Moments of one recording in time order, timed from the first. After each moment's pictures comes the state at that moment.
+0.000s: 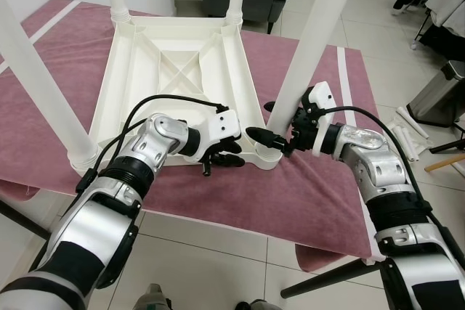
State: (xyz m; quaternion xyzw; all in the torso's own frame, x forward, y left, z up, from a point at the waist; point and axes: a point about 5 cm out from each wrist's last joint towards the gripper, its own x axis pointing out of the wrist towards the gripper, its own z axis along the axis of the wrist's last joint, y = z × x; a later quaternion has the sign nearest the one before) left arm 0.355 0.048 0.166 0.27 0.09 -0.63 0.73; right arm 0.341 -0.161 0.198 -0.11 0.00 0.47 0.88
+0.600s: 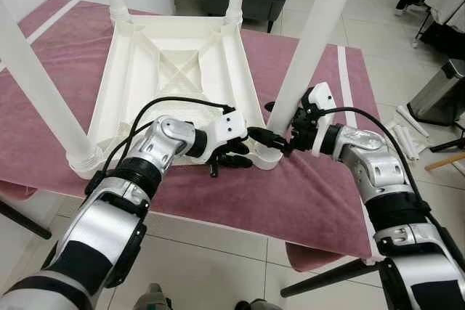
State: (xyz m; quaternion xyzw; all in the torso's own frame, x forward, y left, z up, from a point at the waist) left arm 0.356 0.041 0.164 0.27 0.08 -0.63 0.72; right arm 0.342 -0.161 0.195 -0.10 0.00 0.46 0.88
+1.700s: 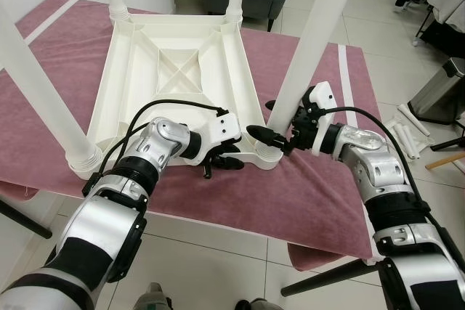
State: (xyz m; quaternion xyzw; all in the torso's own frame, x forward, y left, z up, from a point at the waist) left arm 0.359 0.053 0.154 0.27 0.11 -0.62 0.73; right arm 0.342 -0.162 0.196 -0.10 -0.01 0.46 0.88
